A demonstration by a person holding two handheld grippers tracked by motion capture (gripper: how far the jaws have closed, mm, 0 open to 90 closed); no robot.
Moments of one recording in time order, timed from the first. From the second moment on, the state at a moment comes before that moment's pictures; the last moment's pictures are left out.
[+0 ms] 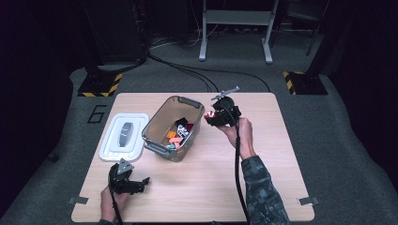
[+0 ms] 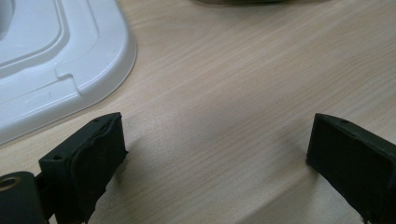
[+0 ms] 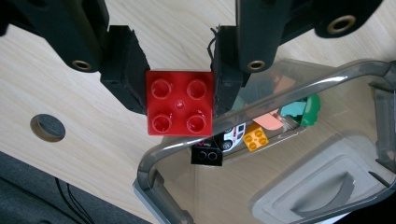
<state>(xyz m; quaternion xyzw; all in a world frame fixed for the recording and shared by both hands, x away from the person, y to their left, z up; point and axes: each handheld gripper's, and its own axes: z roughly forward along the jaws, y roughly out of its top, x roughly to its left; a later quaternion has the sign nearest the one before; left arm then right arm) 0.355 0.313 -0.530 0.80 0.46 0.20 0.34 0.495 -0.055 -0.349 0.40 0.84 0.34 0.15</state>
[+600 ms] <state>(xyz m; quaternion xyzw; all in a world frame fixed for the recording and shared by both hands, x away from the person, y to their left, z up) 0.354 0.313 -0.530 0.80 0.45 0.19 0.34 0.508 -0.009 -0.343 0.35 0.86 0.34 0.14</state>
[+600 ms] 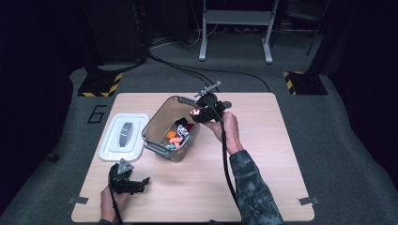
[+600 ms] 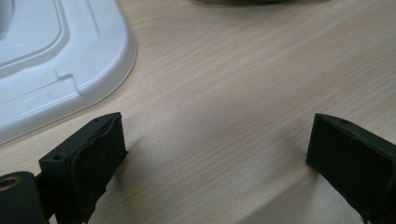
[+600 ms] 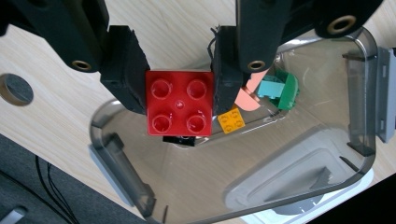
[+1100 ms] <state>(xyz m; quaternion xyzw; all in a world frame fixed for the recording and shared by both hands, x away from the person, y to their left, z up) 0.354 0.313 -0.530 0.80 0.45 0.19 0.34 0.516 0.027 -0.365 0.32 0.89 0.31 0.12</state>
